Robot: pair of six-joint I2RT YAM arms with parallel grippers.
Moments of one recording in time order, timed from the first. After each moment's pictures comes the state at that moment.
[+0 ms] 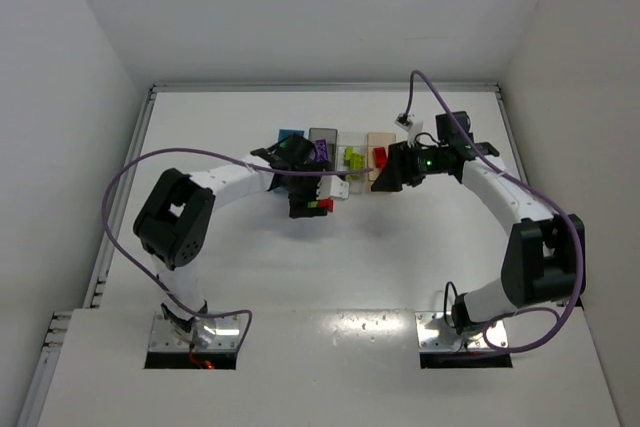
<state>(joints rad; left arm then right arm) -0.59 1.81 1.20 -0.47 0.40 1.02 0.13 1.49 1.03 -0.47 -0.85 -0.07</state>
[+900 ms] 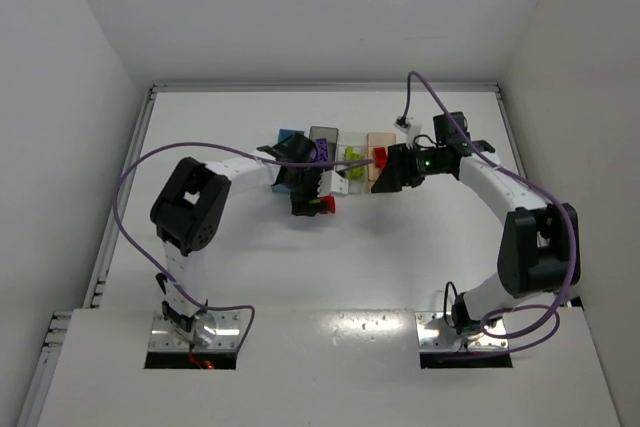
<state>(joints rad) -0.55 1.95 1.28 -0.46 0.45 1.00 0.13 1.55 1.04 -0.48 -0.84 -0.08</state>
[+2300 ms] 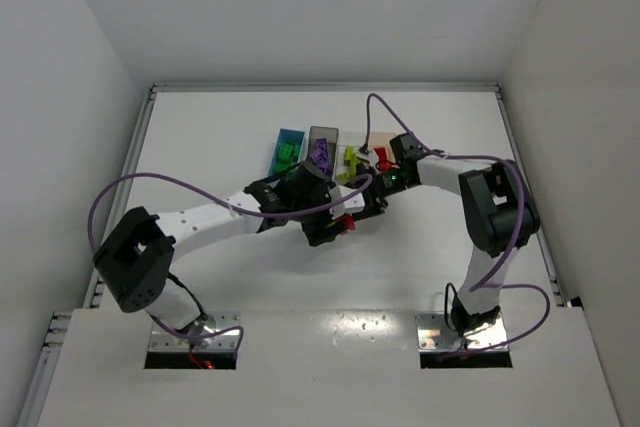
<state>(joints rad) -0.82 1.51 0.98 -0.30 0.29 0.40 0.29 1.87 1.02 -0.37 -1.16 0.17</state>
